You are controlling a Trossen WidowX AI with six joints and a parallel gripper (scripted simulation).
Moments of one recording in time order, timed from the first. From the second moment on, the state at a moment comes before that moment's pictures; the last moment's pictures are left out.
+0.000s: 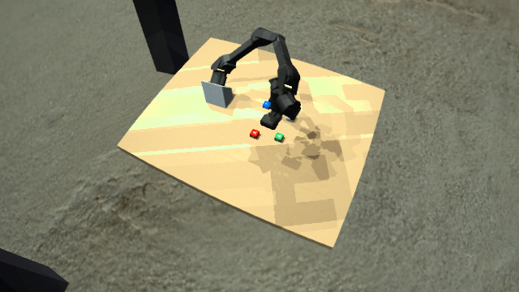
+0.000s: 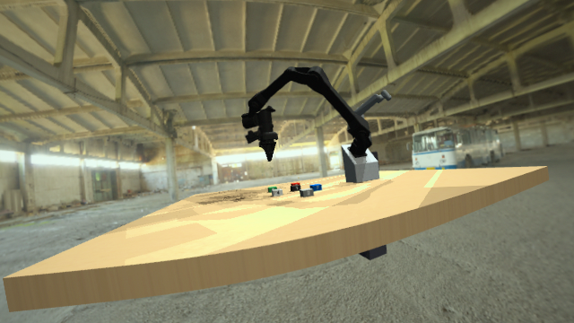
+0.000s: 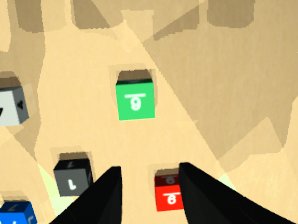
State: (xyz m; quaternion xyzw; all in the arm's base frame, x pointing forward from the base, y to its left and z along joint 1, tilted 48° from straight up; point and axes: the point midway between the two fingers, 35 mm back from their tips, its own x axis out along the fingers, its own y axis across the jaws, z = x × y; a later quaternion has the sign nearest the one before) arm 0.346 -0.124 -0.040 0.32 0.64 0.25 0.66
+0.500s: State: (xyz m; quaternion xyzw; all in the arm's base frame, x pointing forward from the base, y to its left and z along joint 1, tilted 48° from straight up) arm 0.354 -0.061 -0.095 0.31 0.64 0.26 0.66
